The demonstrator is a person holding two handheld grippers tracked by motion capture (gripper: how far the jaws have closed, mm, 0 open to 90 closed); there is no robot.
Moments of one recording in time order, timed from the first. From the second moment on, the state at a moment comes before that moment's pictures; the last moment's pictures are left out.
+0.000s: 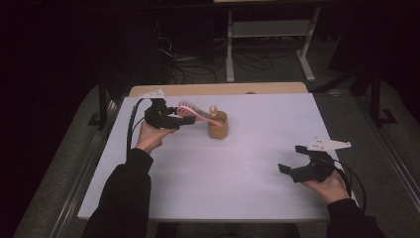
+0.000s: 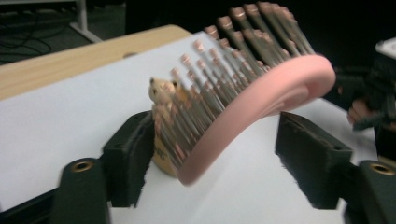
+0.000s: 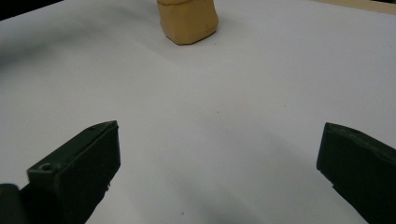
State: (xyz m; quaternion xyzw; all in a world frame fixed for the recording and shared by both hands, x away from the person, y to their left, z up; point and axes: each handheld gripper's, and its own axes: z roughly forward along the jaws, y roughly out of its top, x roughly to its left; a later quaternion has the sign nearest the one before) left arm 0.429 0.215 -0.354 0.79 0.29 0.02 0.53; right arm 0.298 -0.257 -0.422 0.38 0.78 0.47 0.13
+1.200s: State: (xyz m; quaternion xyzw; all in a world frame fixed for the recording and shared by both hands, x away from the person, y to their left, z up) left arm 0.392 0.247 -0.367 0.80 0.28 0.05 0.52; right arm 0.298 -0.256 -0.423 0.38 0.79 0.47 0.13
